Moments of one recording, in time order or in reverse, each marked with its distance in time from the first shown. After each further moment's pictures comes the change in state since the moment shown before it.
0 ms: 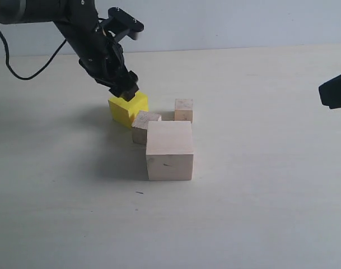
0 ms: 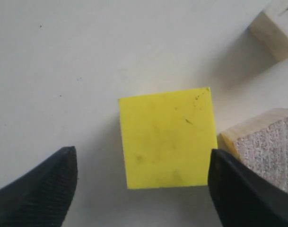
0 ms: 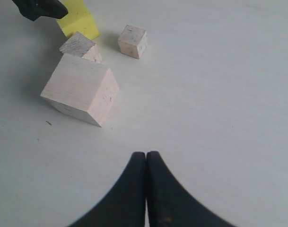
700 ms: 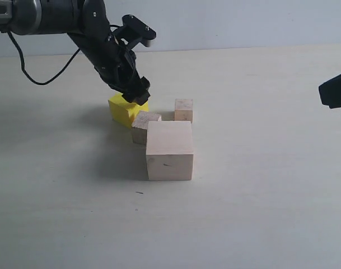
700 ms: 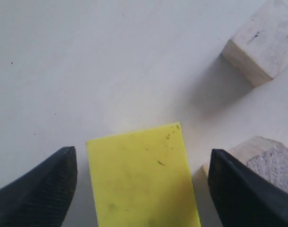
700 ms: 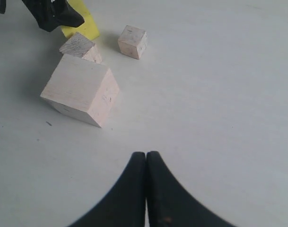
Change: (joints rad) left arm -0.025 0.040 0.000 -0.070 -0.090 0.084; right arm 0.000 0.000 0.000 0.000 -0.002 0.000
